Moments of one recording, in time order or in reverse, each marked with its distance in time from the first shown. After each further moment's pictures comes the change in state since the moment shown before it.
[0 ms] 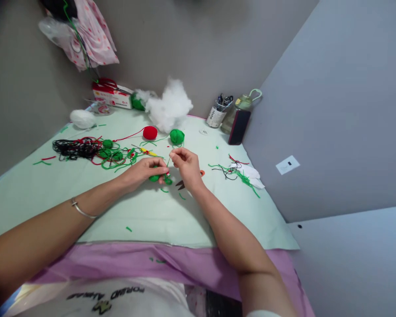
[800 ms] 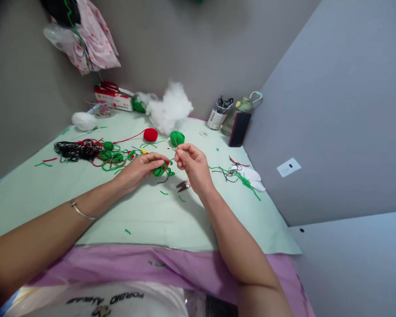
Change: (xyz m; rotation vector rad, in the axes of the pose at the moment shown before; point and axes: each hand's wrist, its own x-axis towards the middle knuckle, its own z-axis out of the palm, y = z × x) left_hand 0.002 0.001 -0.003 -0.235 0.134 0.013; right_hand 0.005 -0.019 -0.024 0.338 -0.045 0.169
